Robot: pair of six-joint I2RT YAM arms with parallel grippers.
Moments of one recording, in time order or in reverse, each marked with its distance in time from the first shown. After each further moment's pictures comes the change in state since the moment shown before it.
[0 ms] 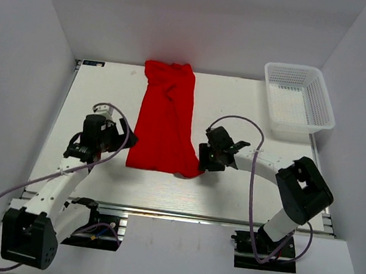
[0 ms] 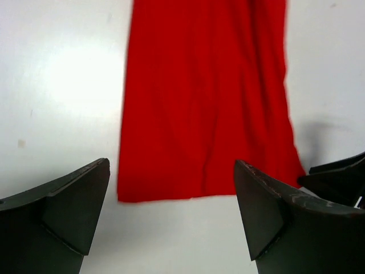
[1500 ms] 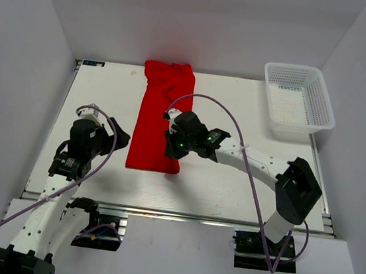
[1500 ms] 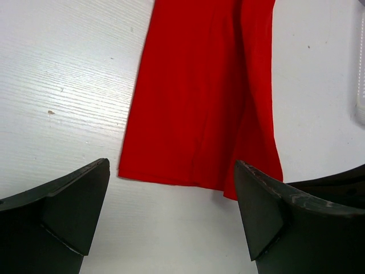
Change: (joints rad) left arm -0.003 -0.276 0.029 -0.266 -0.117 -0.126; right arm 0.247 0.082 0.391 -0.040 -0.114 -0.166
